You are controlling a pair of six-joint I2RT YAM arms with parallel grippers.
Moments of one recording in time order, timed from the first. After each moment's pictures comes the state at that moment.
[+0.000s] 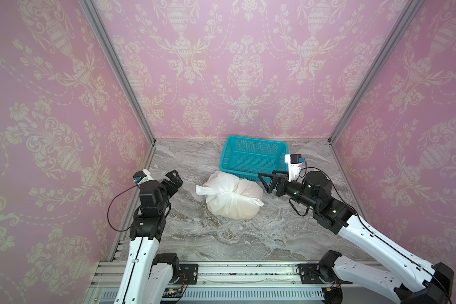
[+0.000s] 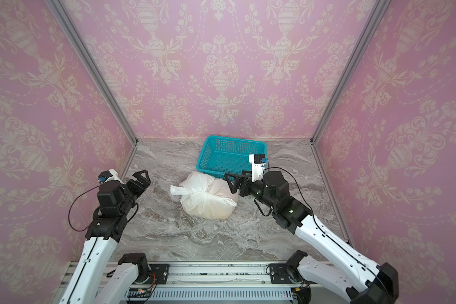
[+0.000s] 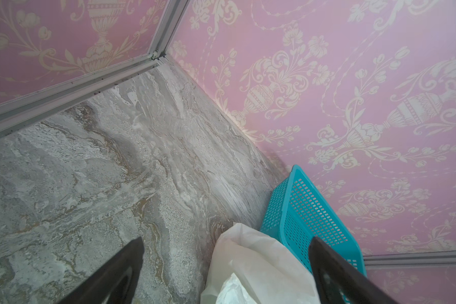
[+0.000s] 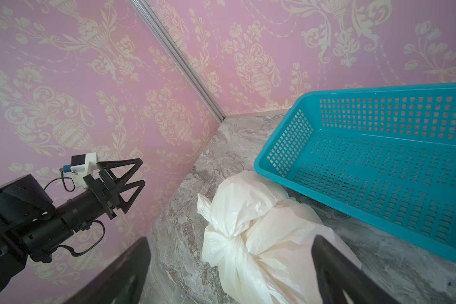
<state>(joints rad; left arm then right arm) 0.05 0.76 0.69 -0.31 -0.01 -0.77 0.64 0.97 0.85 -0.08 -0.08 0.52</state>
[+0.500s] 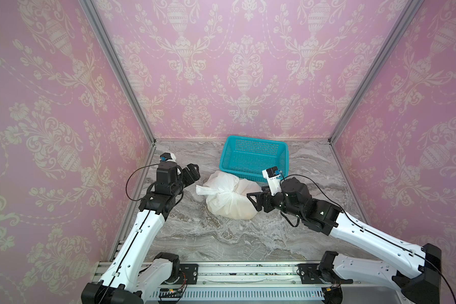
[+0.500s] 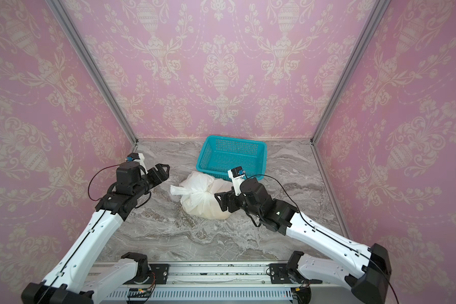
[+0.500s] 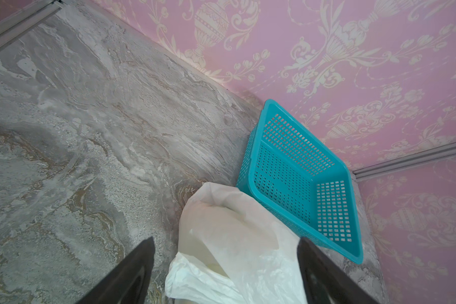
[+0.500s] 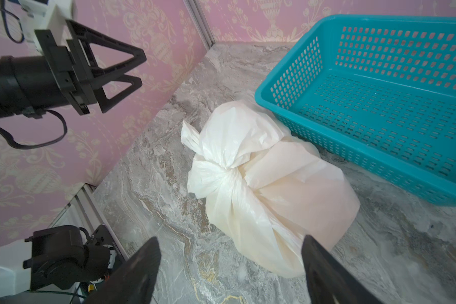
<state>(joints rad) -0.15 1.02 0.90 -0.41 0.05 -0.64 0.90 1.10 0.93 -0.34 0.11 0.45</state>
